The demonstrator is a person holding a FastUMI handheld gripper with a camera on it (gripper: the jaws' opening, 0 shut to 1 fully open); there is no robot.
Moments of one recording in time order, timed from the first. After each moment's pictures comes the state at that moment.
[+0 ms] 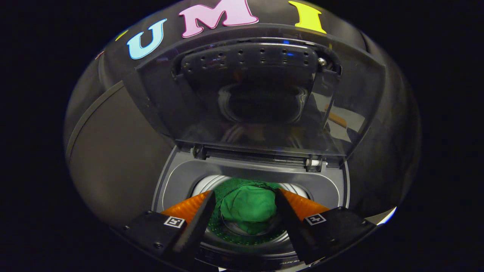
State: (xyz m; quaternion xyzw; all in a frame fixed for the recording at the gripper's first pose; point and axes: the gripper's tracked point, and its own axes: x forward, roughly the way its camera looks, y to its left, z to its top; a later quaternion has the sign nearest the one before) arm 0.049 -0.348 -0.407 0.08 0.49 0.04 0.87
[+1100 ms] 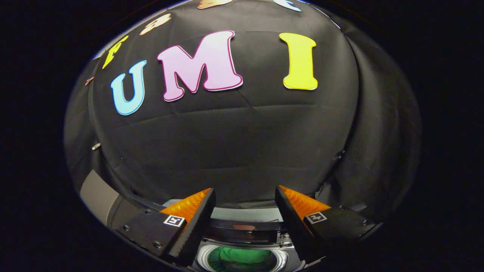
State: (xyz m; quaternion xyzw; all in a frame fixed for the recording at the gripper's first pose) arm 0.244 -0.395 -0.276 0.08 0.32 -0.02 0.94
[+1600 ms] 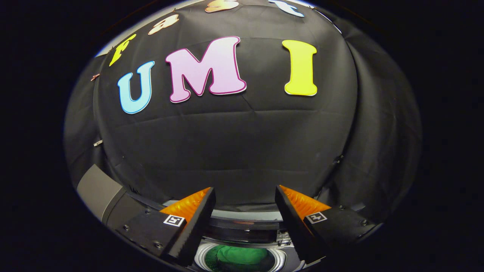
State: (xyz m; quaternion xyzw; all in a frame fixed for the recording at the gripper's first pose) arm 0.219 -0.388 -0.263 0.08 0.30 -0.01 0.95
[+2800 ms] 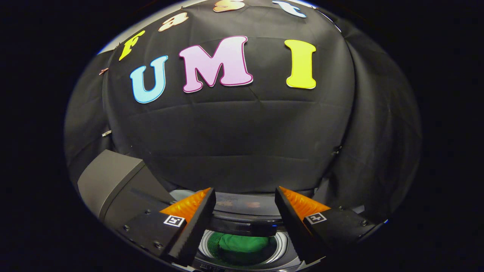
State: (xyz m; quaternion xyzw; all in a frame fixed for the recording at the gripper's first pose) arm 0.137 -0.370 -0.262 0.08 0.33 0.01 0.94
